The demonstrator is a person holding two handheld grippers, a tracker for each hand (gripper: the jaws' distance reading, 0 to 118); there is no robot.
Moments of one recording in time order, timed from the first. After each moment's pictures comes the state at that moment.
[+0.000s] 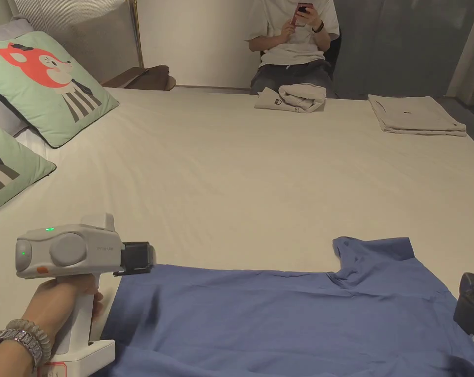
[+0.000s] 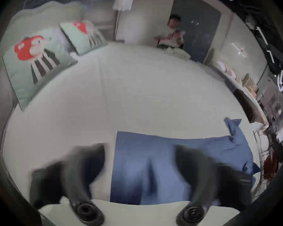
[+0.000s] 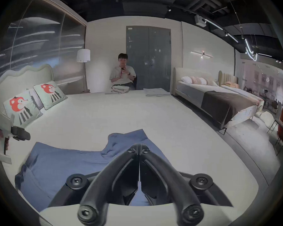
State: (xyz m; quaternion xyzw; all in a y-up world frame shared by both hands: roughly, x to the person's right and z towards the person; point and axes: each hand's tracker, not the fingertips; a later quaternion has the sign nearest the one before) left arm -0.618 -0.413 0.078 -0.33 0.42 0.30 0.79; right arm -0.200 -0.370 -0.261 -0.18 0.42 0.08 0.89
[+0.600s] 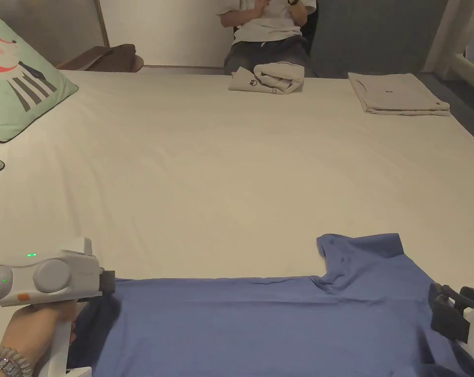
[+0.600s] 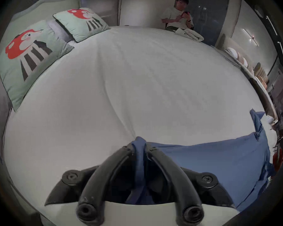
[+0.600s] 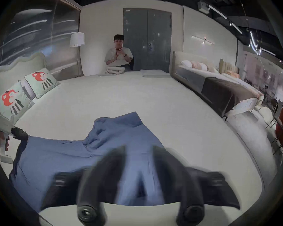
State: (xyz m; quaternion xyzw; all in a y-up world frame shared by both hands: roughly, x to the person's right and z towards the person) left arm -0.637 -0.458 0.040 -0.38 0.43 0.28 0.77; right arm -0.240 -0.413 -0.324 -0.27 0.40 0.12 0.87
